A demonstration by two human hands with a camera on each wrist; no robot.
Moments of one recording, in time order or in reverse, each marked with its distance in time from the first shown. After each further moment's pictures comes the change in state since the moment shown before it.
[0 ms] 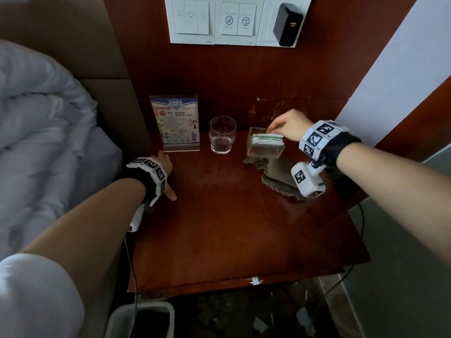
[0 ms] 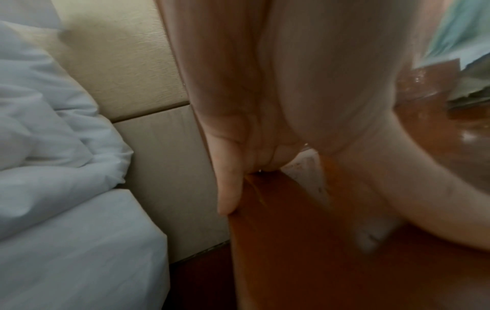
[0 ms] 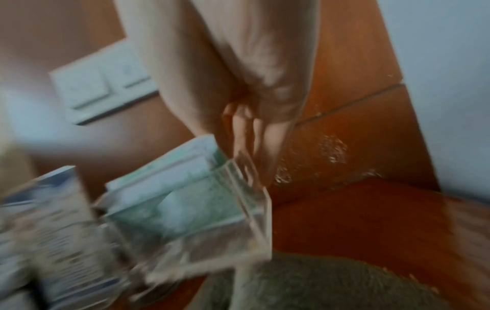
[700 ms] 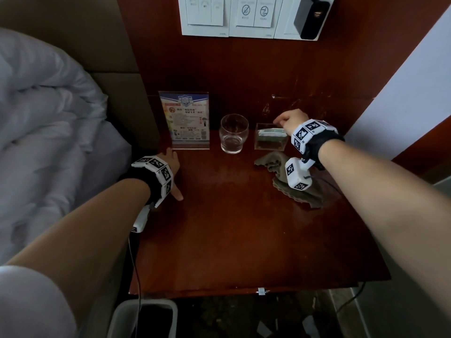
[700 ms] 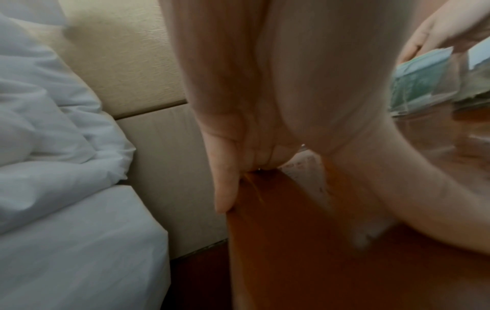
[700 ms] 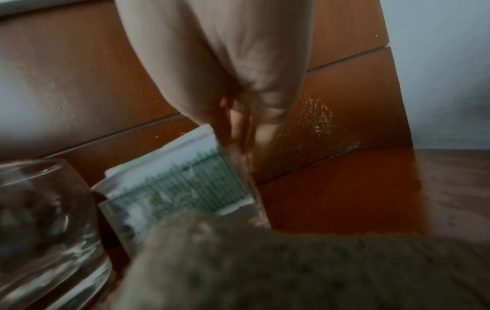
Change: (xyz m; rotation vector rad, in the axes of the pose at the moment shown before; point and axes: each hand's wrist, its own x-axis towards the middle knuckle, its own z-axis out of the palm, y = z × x) left_hand 0.007 -0.004 0.005 -0.017 0.010 0.009; right_hand 0.047 -0.002 0.030 0.095 0.110 0.210
